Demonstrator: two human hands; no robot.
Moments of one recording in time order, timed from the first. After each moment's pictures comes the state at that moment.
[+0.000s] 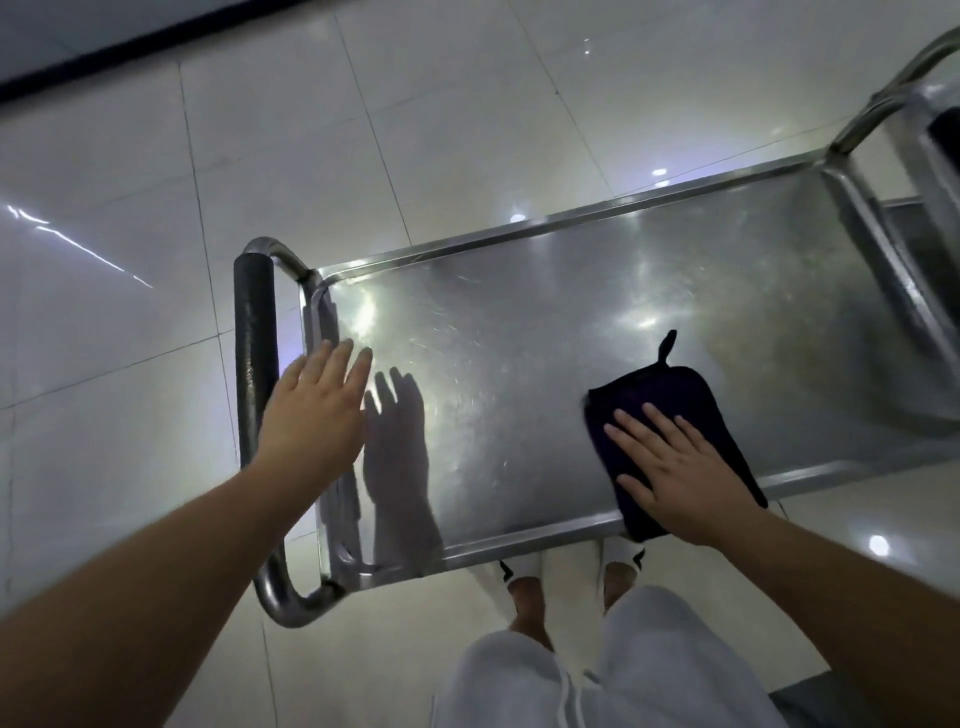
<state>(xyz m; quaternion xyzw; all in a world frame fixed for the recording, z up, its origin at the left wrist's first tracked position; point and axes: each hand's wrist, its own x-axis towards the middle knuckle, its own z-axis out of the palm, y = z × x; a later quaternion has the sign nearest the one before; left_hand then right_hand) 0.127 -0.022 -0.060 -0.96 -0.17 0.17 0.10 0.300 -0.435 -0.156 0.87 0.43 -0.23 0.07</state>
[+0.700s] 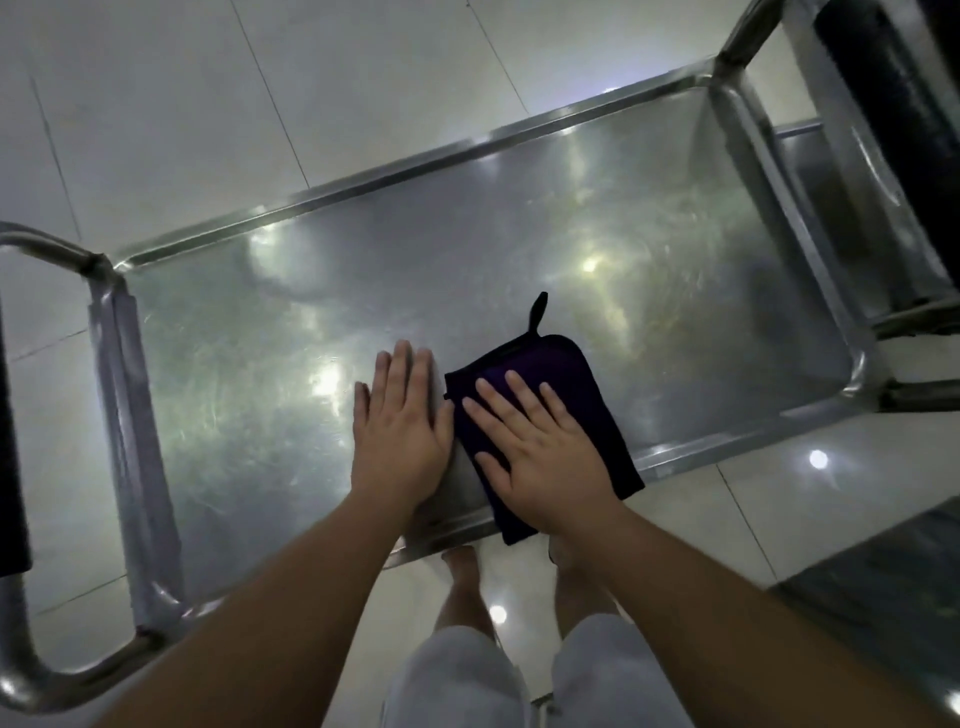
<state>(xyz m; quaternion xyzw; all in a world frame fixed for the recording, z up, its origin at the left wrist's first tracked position) 0.249 -0.259 -0.178 -0.95 -0.25 0.10 -0.18 0.318 -0.449 -0.188 0.88 0.44 -0.15 -0.07</state>
